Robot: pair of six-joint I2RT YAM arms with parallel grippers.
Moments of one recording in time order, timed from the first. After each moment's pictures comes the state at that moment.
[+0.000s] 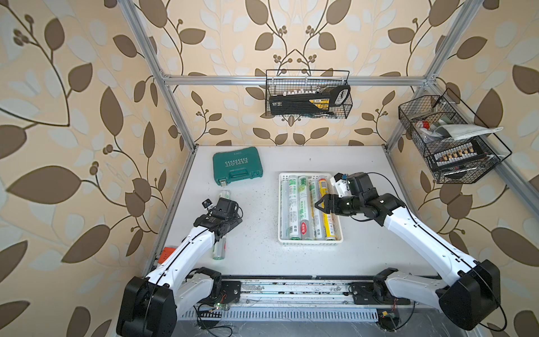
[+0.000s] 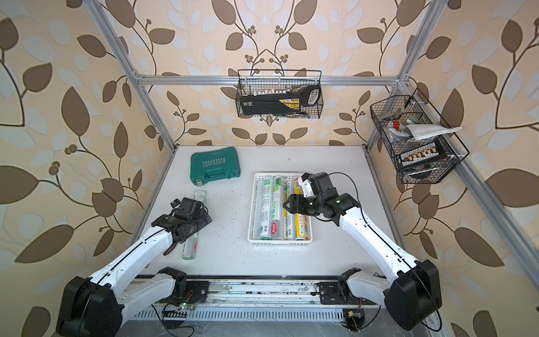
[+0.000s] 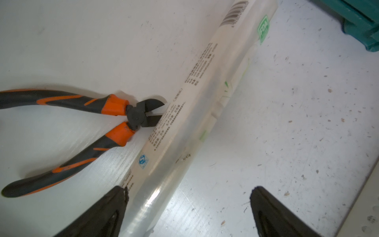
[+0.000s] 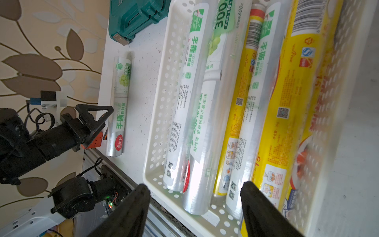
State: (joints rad) left arm -0.31 1.03 0.60 -0.69 -0.28 -0.92; right arm 0.42 1.19 0.97 -0.65 -0.34 0.54
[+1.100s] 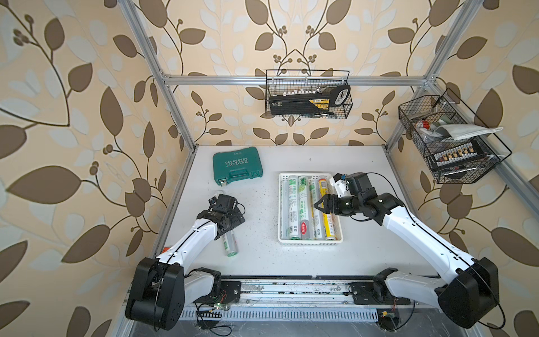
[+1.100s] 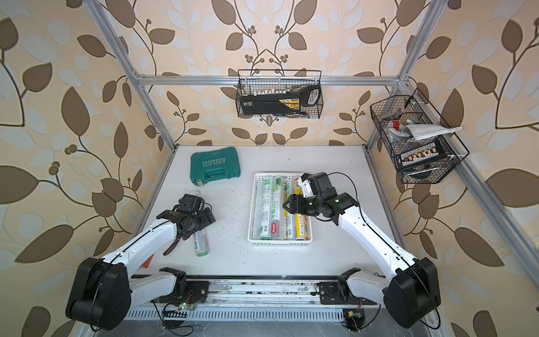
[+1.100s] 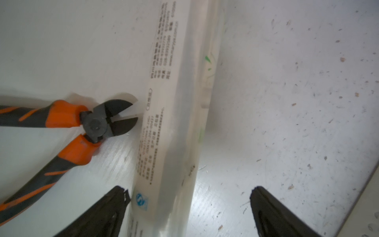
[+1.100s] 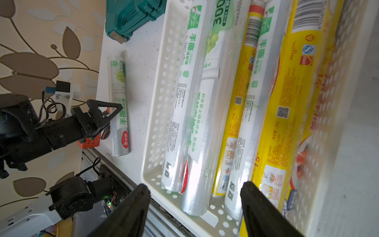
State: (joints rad) left arm -0.25 1.17 0.61 -0.61 -0.14 -0.77; right arm 0.42 1.21 0.97 -0.65 -0.34 0.53
